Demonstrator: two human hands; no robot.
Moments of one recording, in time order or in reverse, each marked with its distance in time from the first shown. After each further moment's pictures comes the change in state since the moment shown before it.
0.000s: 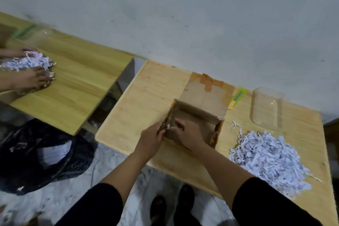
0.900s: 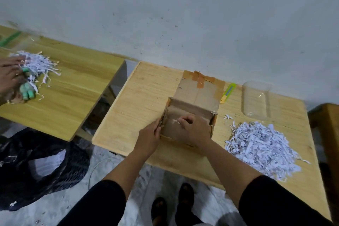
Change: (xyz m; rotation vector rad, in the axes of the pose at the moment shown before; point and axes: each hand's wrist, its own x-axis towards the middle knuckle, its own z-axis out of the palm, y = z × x) left_hand -0.001 -0.006 0.003 0.000 -0.004 0.005; right_hand -0.025 0.001 -0.020 0.228 0.274 0.079
